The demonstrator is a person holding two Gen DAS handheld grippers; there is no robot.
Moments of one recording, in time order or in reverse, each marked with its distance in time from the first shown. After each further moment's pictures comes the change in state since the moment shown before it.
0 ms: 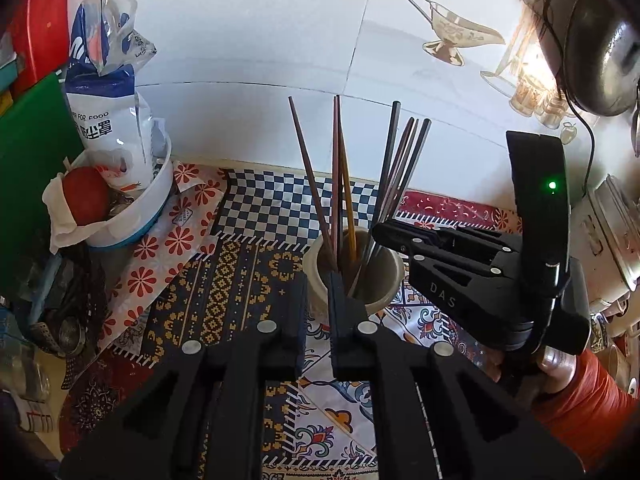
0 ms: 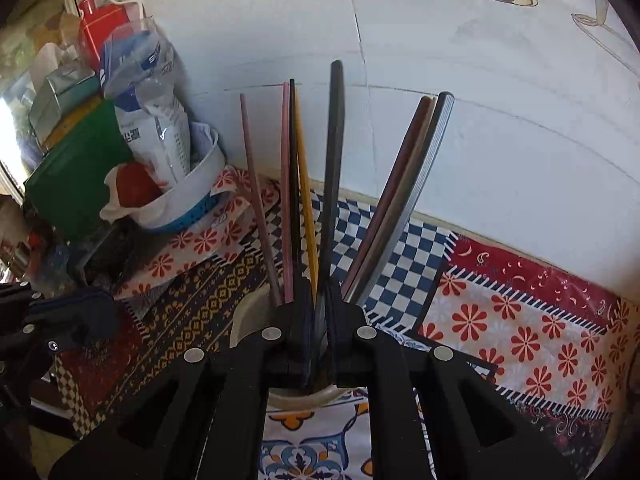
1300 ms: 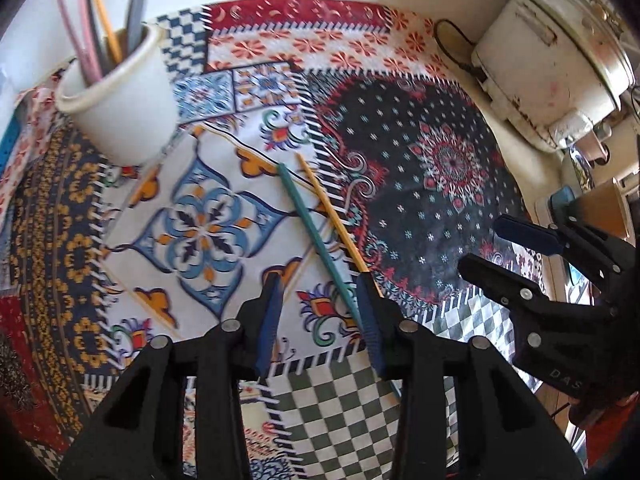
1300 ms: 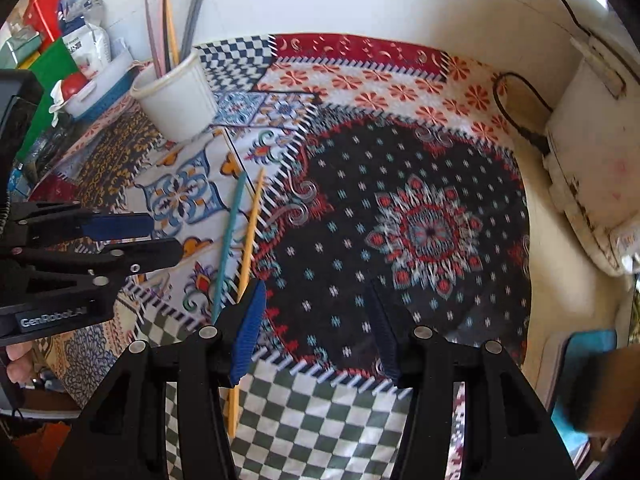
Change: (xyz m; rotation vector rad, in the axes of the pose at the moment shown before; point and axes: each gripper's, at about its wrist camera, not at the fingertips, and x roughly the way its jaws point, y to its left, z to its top) left arm 0.082 -0.135 -0.150 0.276 0.382 -0.172; right arm -0.114 -0.052 -0.206 0.221 0.217 -0.291
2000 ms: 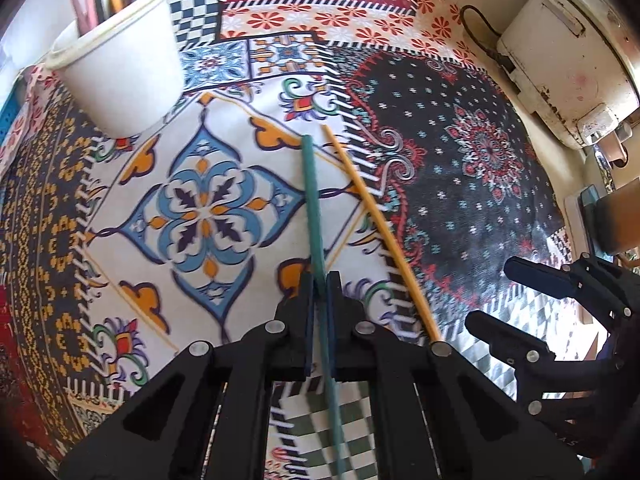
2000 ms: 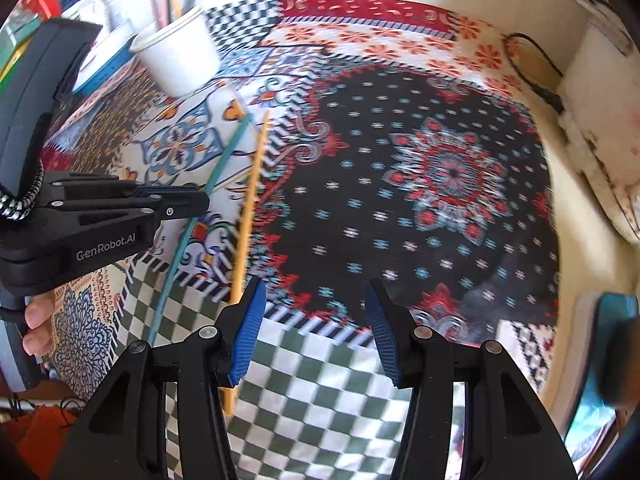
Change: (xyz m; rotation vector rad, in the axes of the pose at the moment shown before) left arm 0.024 0.022 -0.012 -0.038 0.000 0.049; right arm 0.024 0.007 -0.026 -0.021 0.074 0.038
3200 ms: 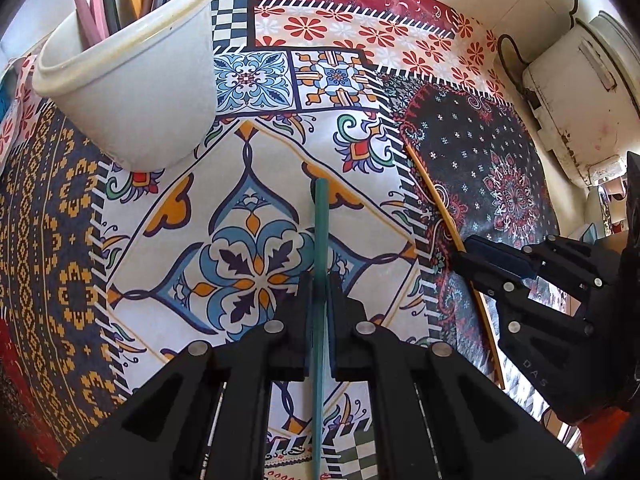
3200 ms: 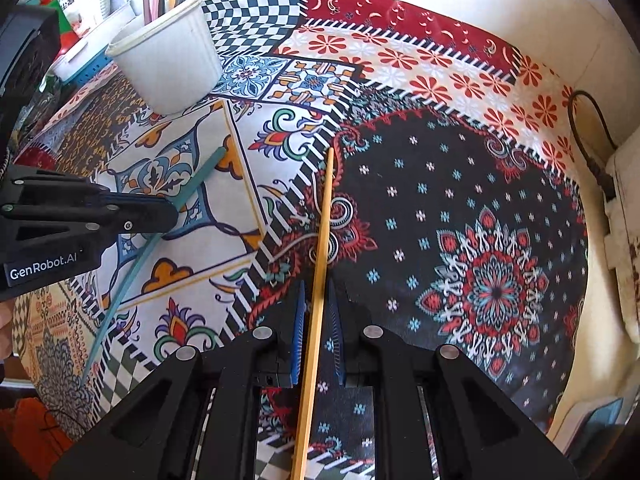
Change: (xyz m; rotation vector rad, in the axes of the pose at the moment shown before) left arm 0.009 0.040 0.046 -0.059 0.049 -0.065; right arm 0.037 0.012 0.062 -0.106 0.010 -0.021
